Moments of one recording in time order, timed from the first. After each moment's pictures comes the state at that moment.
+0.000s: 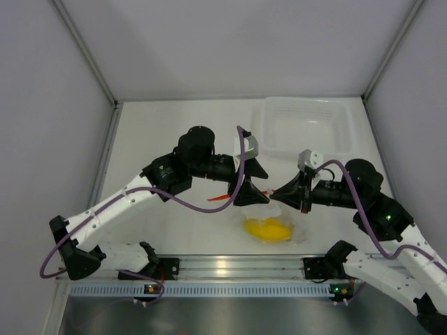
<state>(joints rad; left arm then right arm) -0.94 1.26 1.33 -0.31 0.71 -0.02 0.70 0.66 0.95 -0.48 -0.62 -0.04</state>
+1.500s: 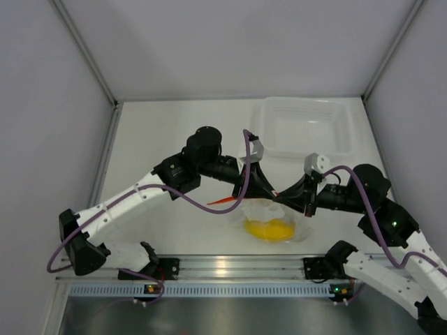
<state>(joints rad) -0.94 1.32 1.31 -0.19 0.90 -0.04 0.70 0.61 0.94 -0.48 -0.63 -0.03</state>
